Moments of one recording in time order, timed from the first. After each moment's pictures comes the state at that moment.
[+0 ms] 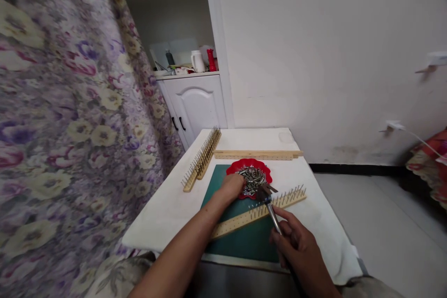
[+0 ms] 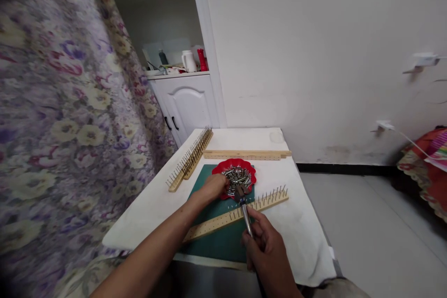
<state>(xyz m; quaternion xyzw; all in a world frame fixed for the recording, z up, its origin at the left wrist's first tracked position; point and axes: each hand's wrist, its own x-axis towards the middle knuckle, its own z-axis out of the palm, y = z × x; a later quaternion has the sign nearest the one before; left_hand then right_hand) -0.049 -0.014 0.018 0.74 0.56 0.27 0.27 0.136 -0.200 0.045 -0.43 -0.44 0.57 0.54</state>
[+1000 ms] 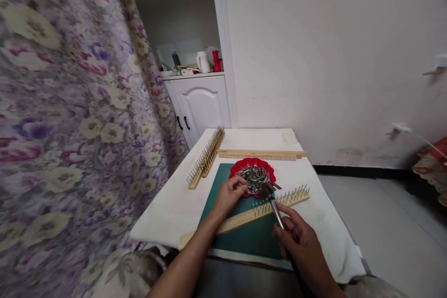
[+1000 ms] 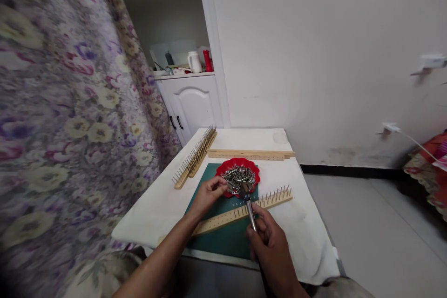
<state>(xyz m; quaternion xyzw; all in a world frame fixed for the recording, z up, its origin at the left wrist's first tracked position) -0.059 -0.082 0.035 0.66 0.49 0.43 0.38 0.135 -0.198 0.042 -0.43 -0.46 0.56 0.54</state>
